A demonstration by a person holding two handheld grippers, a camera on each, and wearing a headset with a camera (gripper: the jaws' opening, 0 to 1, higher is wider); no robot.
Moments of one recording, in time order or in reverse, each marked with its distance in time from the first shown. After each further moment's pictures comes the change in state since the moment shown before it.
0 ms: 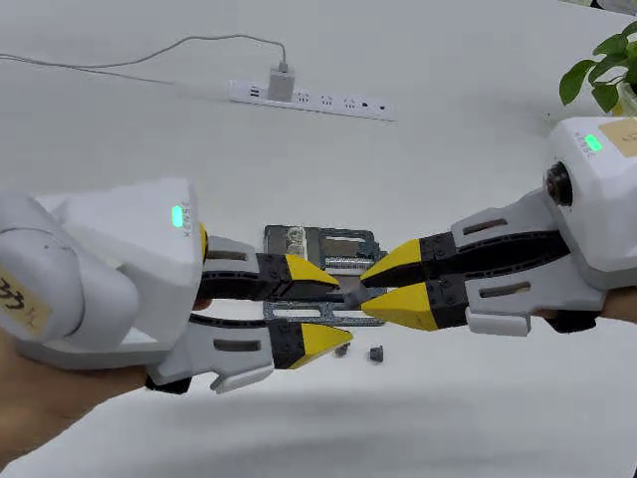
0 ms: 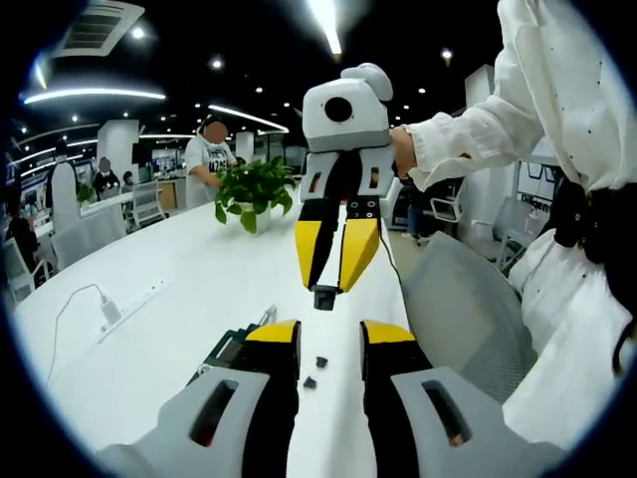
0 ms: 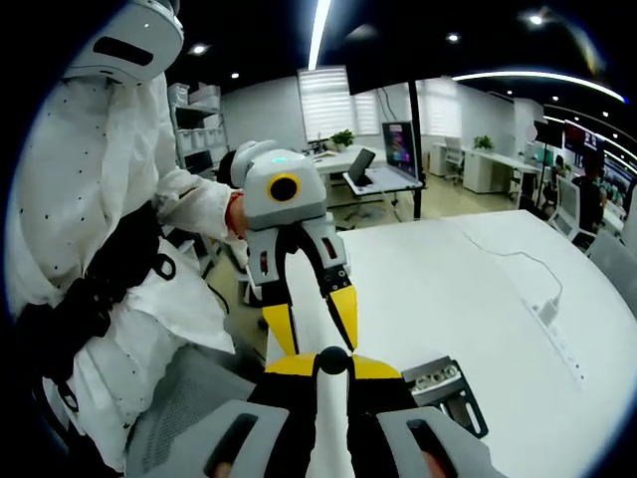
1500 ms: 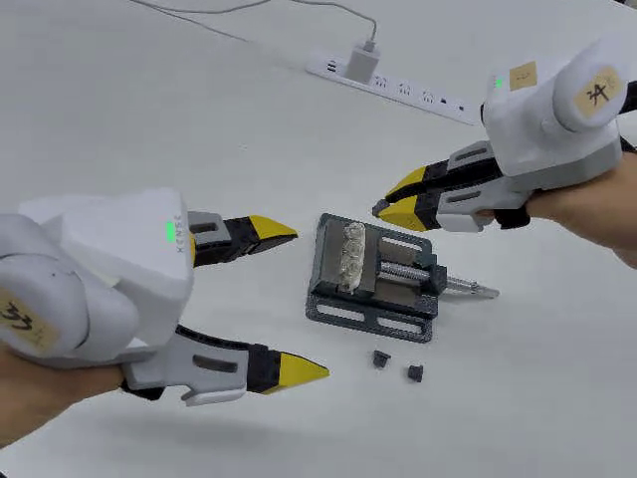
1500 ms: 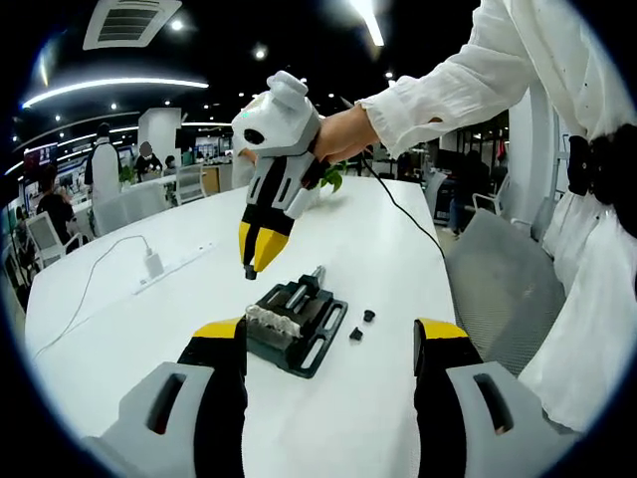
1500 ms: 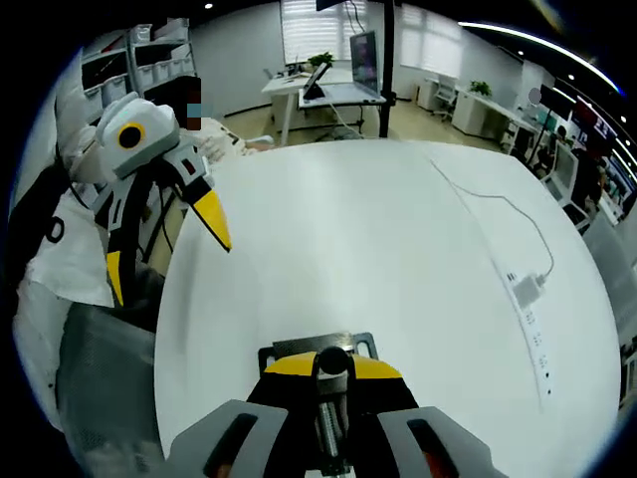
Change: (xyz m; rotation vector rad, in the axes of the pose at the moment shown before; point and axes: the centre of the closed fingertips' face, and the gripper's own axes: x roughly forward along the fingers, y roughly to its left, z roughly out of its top) left arm -0.033 0.040 -0.059 -0.054 0.028 0.186; right arm 0.073 -0.140 -0.050 -0.047 0.384 -0.102
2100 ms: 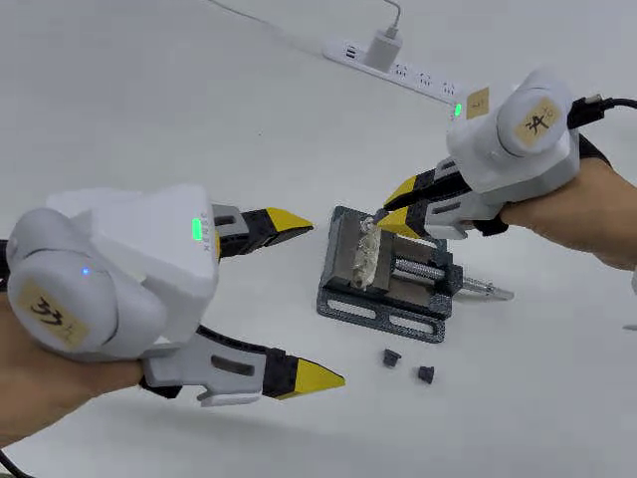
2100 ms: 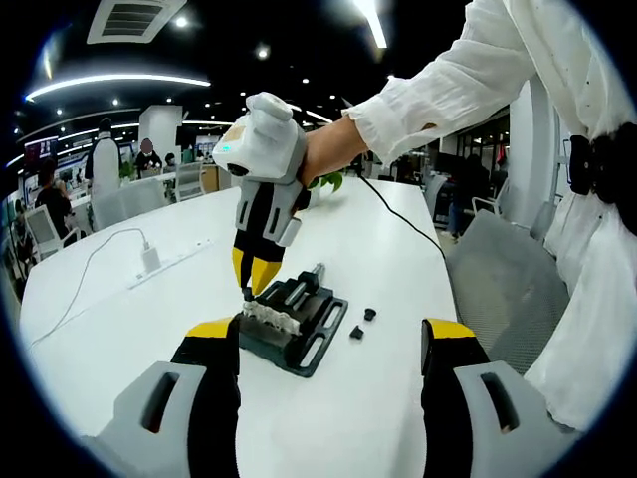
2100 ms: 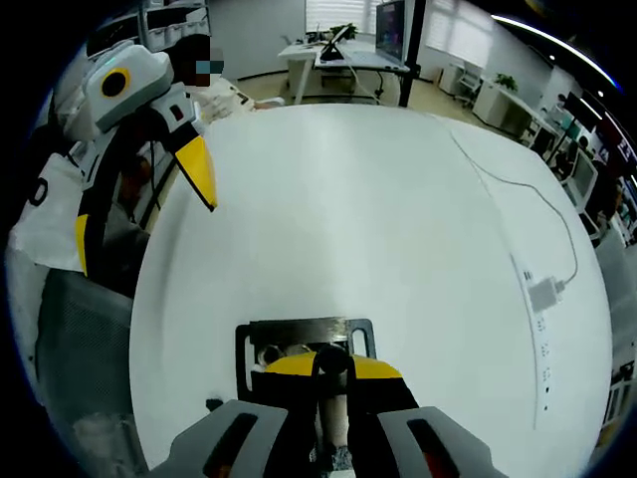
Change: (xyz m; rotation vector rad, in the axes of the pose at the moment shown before) left arm 0.007 0.006 -0.008 -0.022 -0.006 -0.007; right arm 0.038 -0.012 -0.021 -0.093 0.121 0.010
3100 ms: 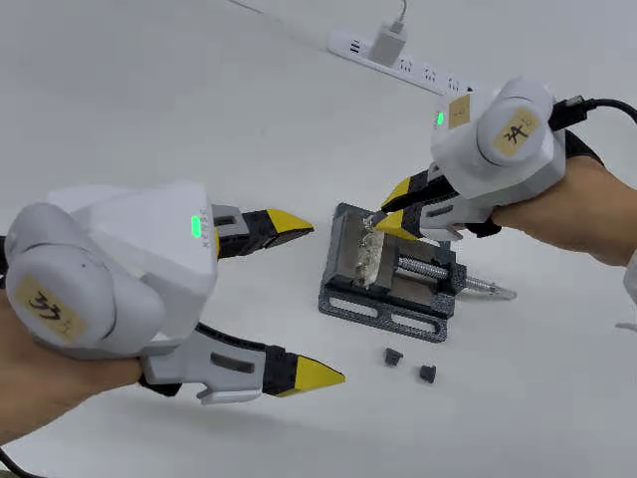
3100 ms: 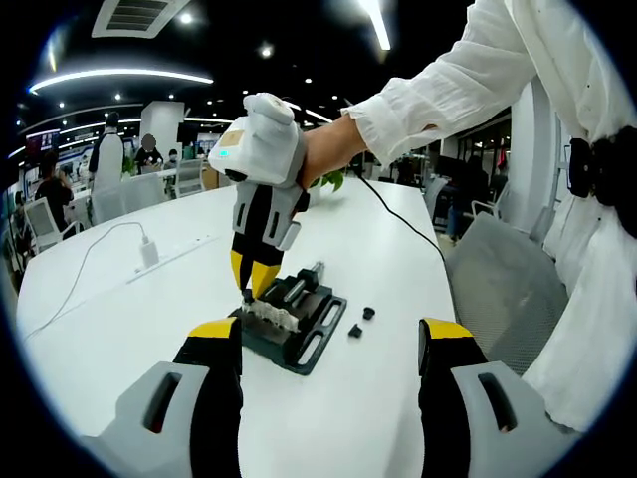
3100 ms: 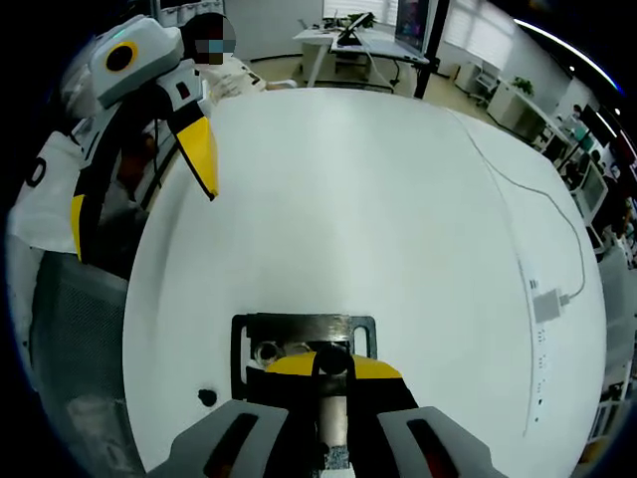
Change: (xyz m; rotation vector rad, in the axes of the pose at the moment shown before) left arm 0.000 0.001 -0.004 -0.022 -0.004 -0.003; right arm 0.005 -0.001 -0.002 -0.069 0.065 0.005
